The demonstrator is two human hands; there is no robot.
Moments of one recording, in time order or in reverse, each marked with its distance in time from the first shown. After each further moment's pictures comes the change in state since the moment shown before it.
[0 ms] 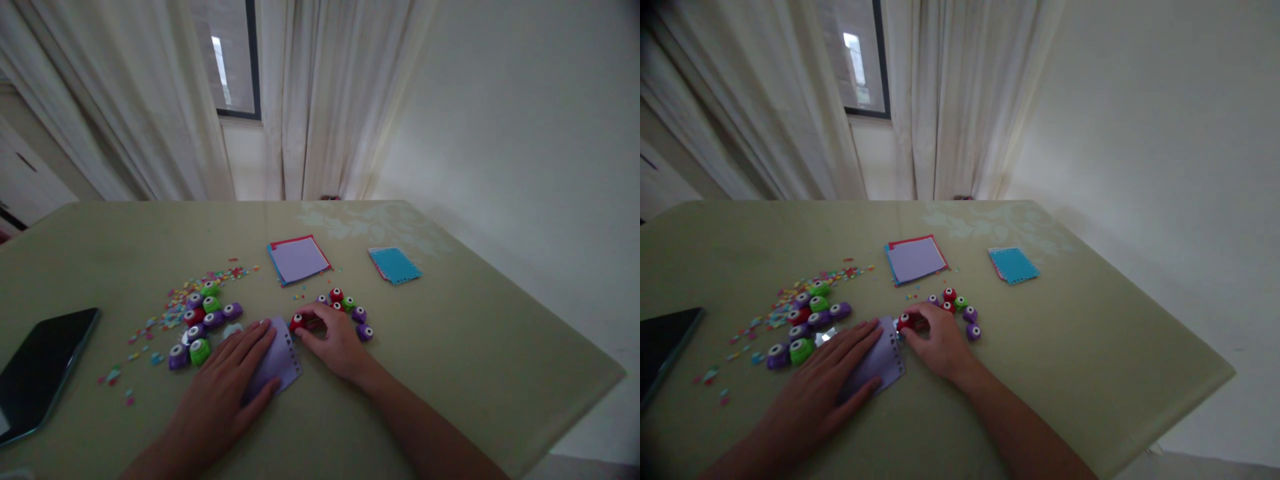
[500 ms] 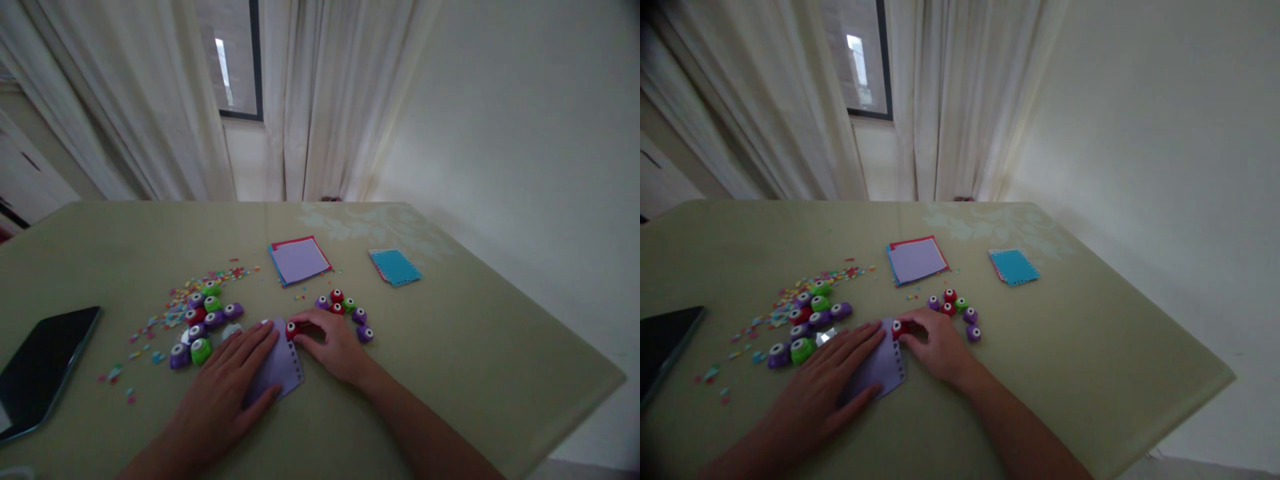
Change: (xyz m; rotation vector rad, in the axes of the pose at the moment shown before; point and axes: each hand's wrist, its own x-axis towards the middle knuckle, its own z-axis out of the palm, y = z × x) left_hand 0.001 0.001 -0.003 0.030 0.003 0.043; right_hand -0.001 0.001 -0.003 -0.048 -0.101 -0.086
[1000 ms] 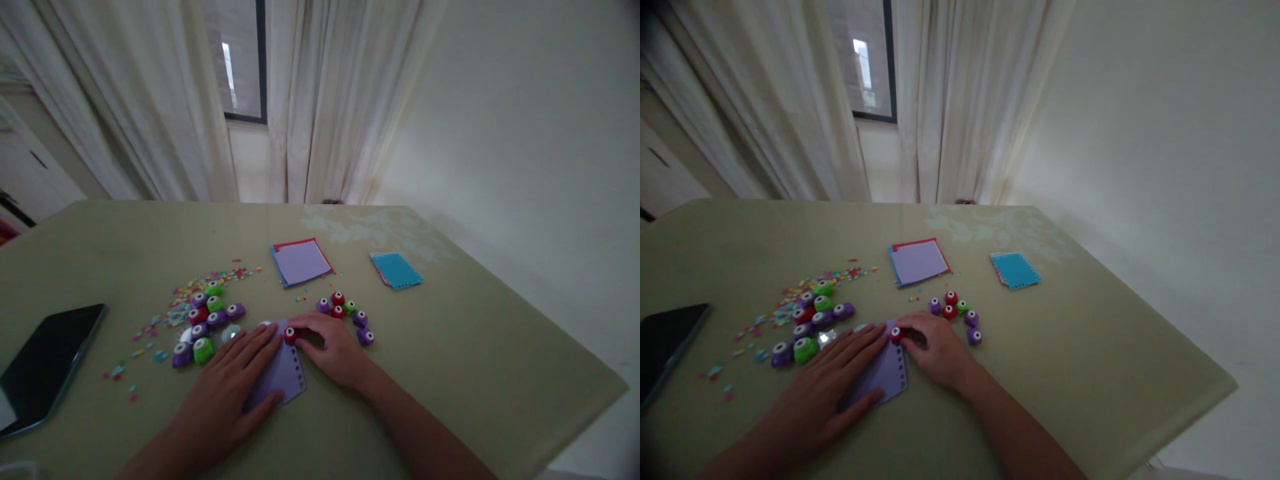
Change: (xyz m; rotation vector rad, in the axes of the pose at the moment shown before) left_hand 0.000 0.001 -0.001 -0.030 -0.022 0.037; right_hand 0.000 -0.004 -0.002 -0.075 -0.051 -0.110
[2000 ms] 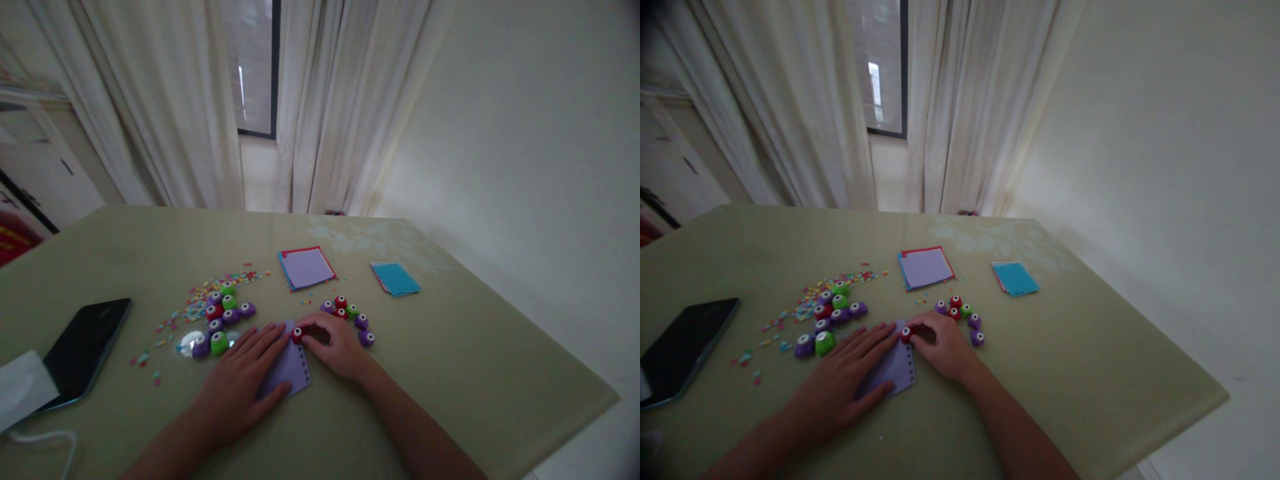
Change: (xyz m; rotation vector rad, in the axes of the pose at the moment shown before) left_hand -0.001 -0.002 0.009 -0.082 0.006 -0.029; right_hand 0.002 -0.004 -0.001 0.008 0.023 0.073
